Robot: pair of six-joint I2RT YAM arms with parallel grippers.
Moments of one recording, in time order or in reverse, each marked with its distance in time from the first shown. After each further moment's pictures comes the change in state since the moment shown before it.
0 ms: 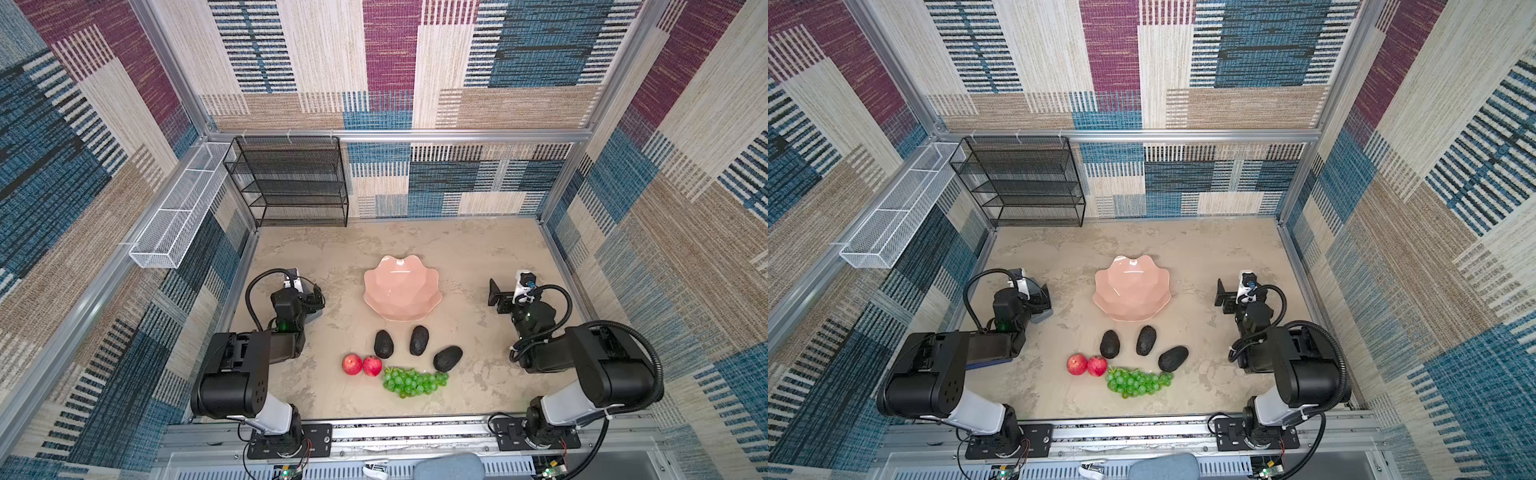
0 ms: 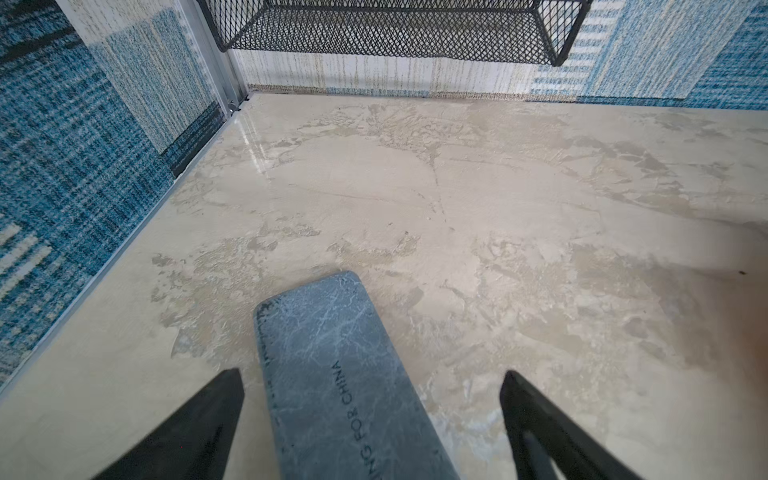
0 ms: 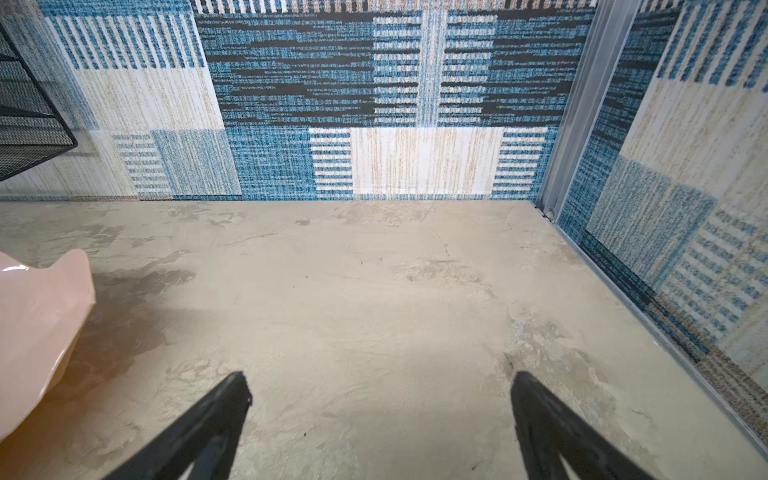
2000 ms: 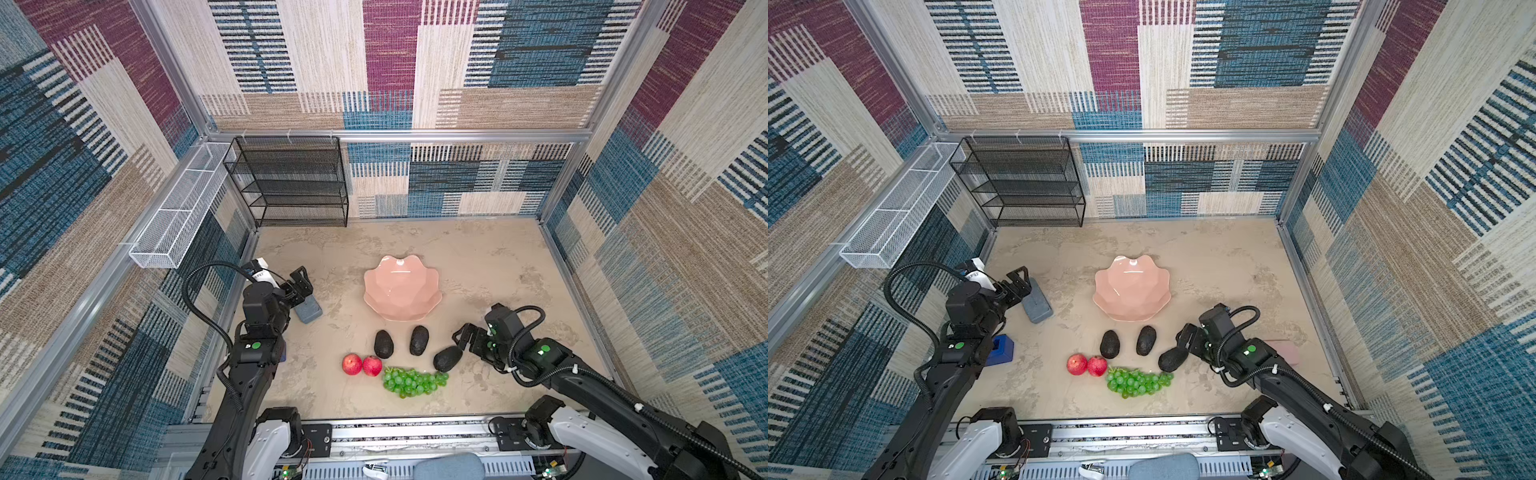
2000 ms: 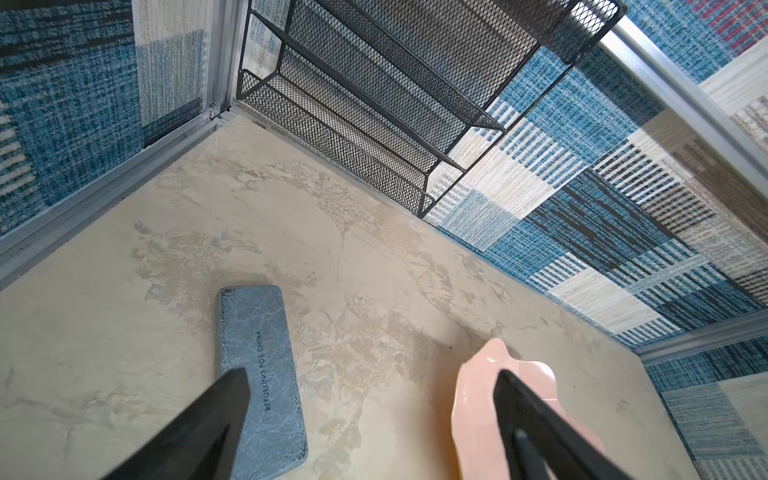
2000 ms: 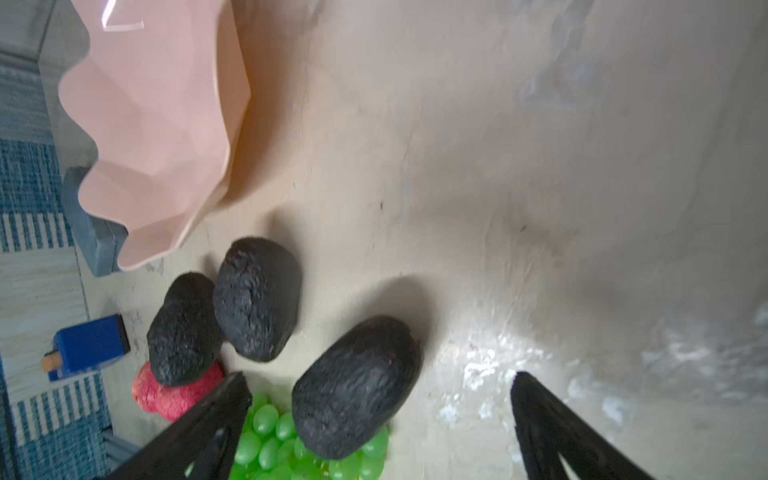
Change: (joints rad) left arm 0.016 -0.693 0.205 -0.811 0.155 -0.504; right arm 0.630 -0.656 0.283 -1.792 -0.057 1.006
